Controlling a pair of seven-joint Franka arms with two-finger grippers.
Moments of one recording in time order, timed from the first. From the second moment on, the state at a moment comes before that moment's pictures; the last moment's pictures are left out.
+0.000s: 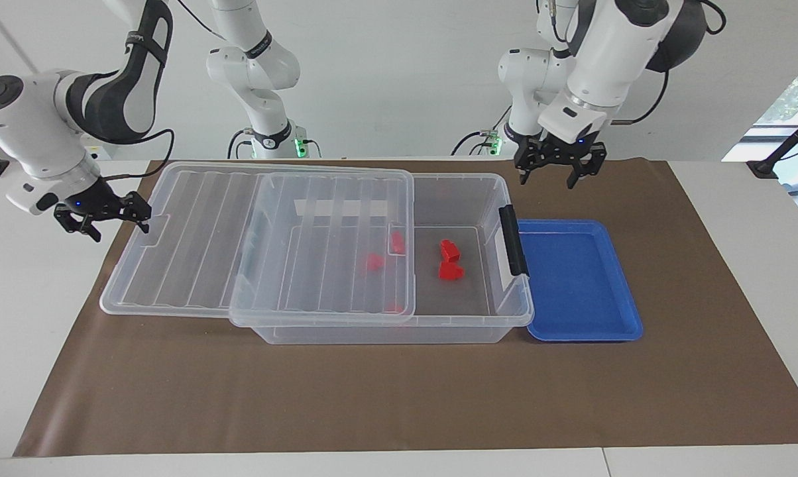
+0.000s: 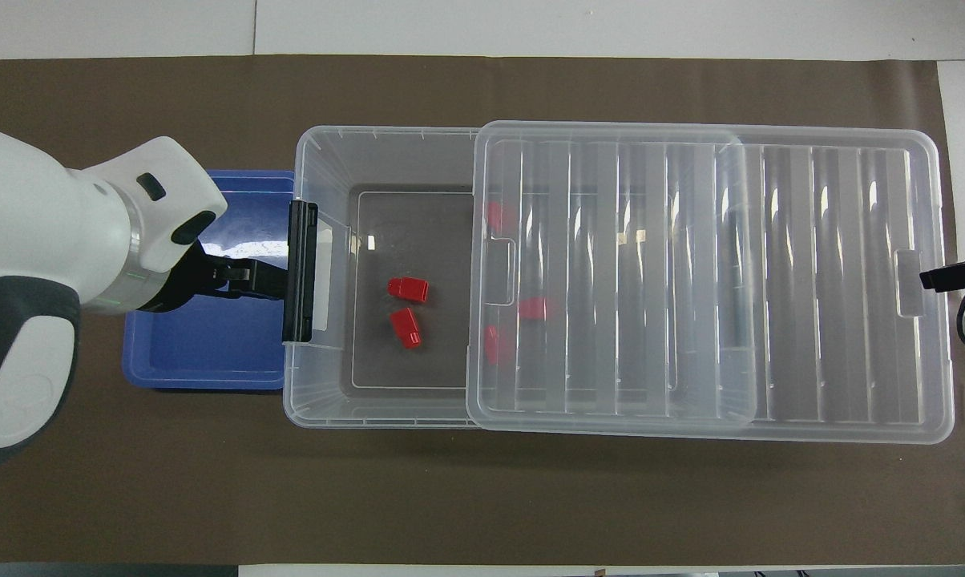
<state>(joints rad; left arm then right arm) -0.34 -0.09 -0.05 -1.77 -0.05 1.70 -0.24 -0.08 0.04 -0.27 -1.93 0.00 1.98 -0.57</state>
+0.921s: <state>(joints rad) -0.57 0.03 -0.05 -2.04 -0.05 2.13 -0.63 -0.08 0.05 -0.29 -1.92 0.00 1.98 -0.61</state>
